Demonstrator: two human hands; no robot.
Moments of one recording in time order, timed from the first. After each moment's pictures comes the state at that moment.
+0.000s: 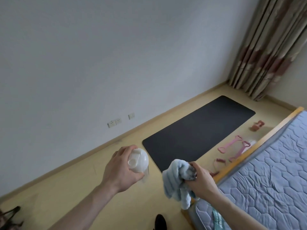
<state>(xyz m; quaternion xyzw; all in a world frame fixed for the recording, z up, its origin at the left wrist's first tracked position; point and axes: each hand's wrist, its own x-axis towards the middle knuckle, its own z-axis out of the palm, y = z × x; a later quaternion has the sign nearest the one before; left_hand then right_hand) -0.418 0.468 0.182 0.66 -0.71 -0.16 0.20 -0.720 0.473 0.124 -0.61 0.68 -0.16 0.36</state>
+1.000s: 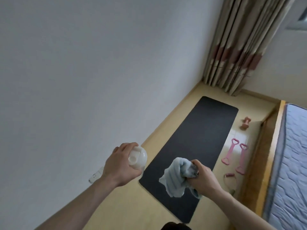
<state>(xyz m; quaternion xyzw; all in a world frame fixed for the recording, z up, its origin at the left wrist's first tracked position) -0.289 -0.079 0.175 0.52 -0.82 -0.19 0.13 -0.586 0.039 0.128 -0.48 0.78 -0.20 0.35</state>
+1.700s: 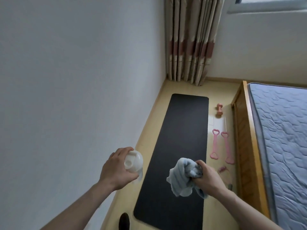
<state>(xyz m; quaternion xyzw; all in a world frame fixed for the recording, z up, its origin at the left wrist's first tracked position) -0.445 -0.310 0.148 0.41 -0.89 -0.19 0.06 -0.710 -0.093 0.076 -0.34 0.85 -0.26 0.30</state>
